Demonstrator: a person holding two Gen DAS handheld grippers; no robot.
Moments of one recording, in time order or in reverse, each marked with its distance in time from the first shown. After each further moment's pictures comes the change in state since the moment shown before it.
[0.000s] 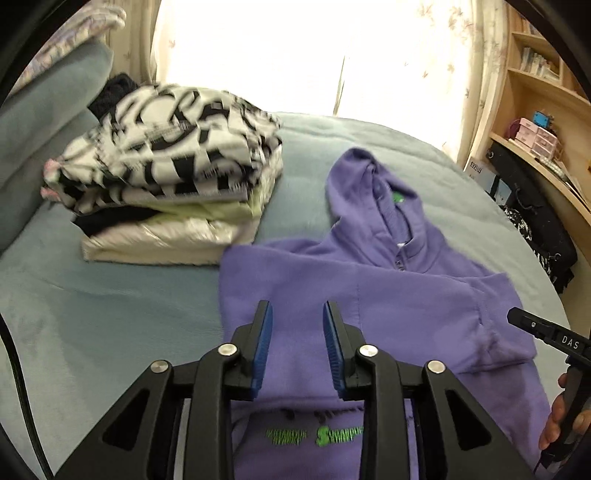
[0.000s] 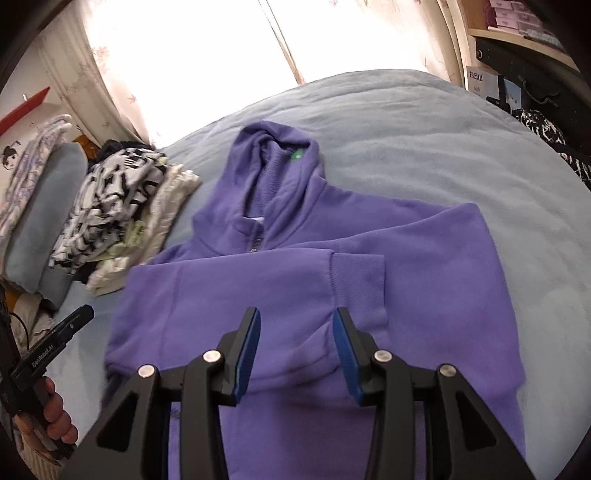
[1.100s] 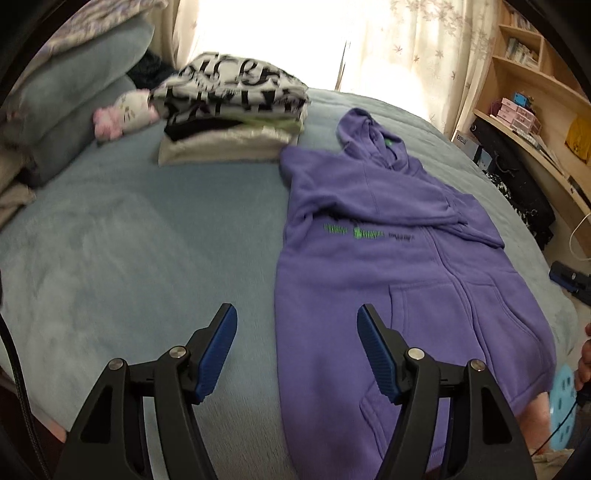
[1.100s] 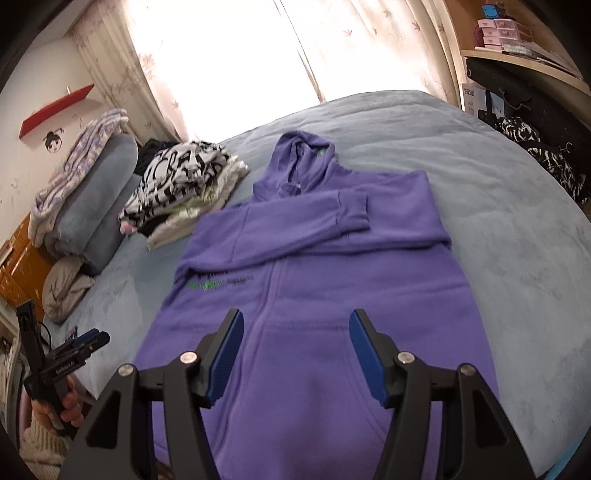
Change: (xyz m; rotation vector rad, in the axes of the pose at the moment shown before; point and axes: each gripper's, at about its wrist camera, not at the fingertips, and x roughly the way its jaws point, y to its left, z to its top) left arm -0.152 0.080 -0.164 -0.028 0.104 -0.049; right arm -0.173 0.010 -0.140 -0.049 -0.046 0.064
